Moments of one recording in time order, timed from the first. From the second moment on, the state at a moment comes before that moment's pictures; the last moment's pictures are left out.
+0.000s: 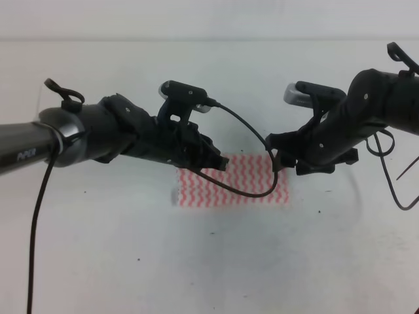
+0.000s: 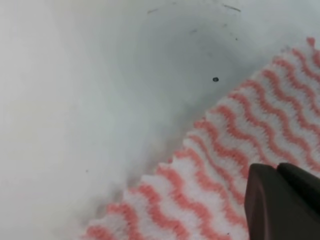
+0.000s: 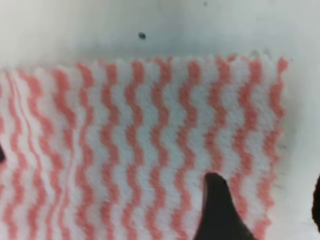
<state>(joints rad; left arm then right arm) -0.47 1.98 -1.31 -0.95 0.41 1.00 0.36 1.95 -1.39 0.35 0.67 0.13</state>
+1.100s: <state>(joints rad) -0.47 2.06 -1.31 -0.97 0.41 1.02 0.36 1.98 -1.39 0.41 0.66 0.13</state>
